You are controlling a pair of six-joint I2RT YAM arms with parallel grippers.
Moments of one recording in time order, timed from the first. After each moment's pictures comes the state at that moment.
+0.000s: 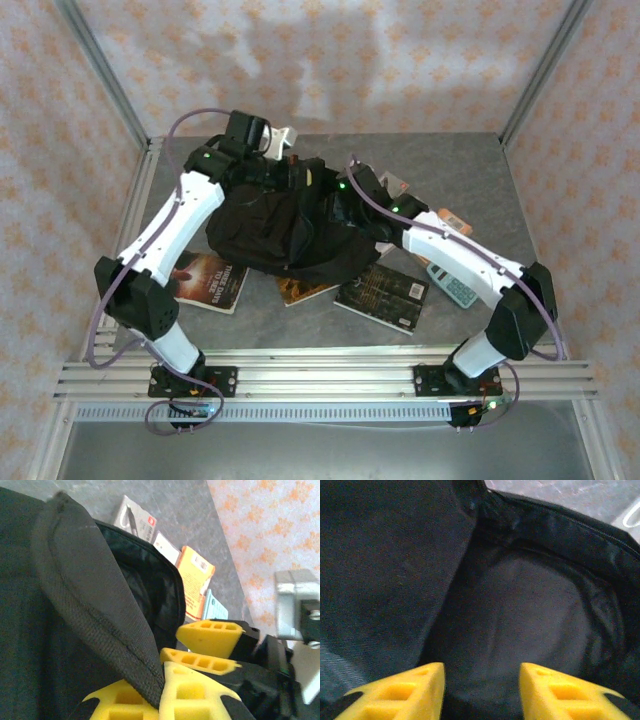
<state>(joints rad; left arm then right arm) -0.36 1.67 1.70 -0.83 0.55 -0.44 0.72 1.54 1.34 -0.60 0.17 0.65</state>
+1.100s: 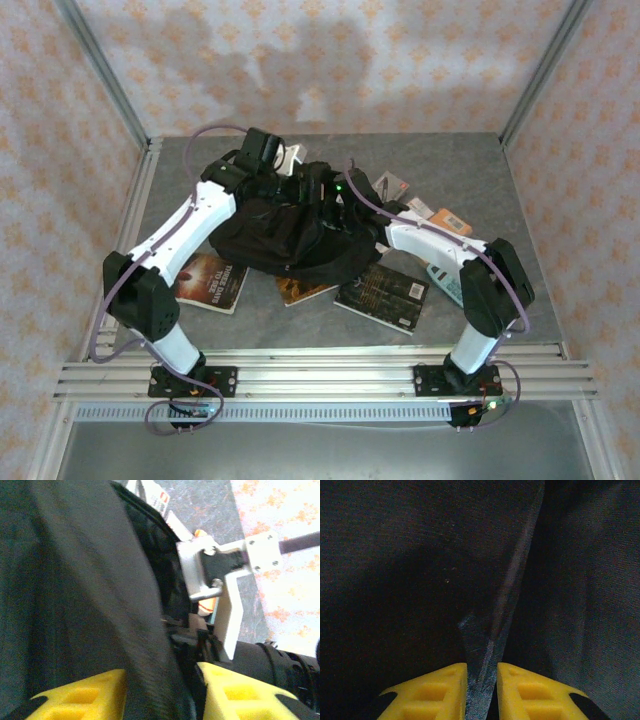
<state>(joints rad) -0.41 1.65 1.57 -0.74 0.49 -0.49 0.66 1.70 1.25 -0.25 -0.20 0.93</state>
